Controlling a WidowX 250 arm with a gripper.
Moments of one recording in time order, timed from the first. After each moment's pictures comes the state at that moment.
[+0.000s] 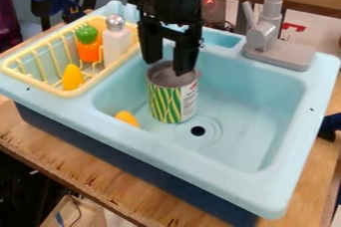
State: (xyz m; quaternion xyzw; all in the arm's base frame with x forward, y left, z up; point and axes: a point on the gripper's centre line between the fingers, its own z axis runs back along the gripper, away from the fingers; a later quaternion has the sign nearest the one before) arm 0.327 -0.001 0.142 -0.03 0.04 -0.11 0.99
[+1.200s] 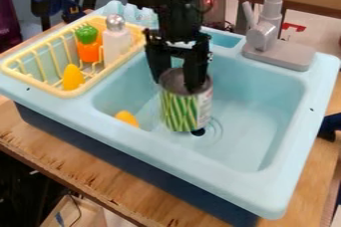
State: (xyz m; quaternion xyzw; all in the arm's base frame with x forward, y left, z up) arm 0.325 -0.023 0.123 -0.11 0.02 -0.09 0.99
